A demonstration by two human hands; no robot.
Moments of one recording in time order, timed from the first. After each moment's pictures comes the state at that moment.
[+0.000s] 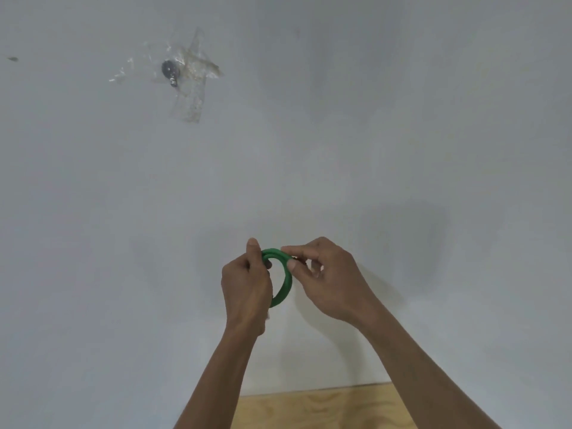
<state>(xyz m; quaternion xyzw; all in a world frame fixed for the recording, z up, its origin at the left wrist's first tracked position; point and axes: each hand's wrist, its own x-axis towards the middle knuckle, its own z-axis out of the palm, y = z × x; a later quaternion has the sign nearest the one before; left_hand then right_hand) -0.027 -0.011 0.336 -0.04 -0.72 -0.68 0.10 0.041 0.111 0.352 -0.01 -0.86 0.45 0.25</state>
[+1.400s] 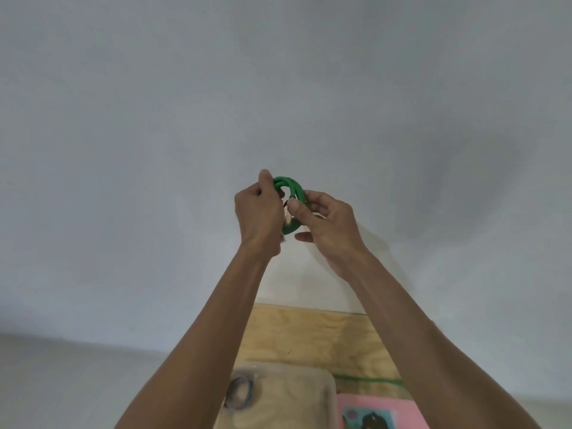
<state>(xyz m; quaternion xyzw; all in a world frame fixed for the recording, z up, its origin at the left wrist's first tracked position) -0.037 -0.059 0.313 0.08 -0.68 -0.72 0.06 0.005 0.043 0.289 -0.06 -0.68 0.73 0.12</state>
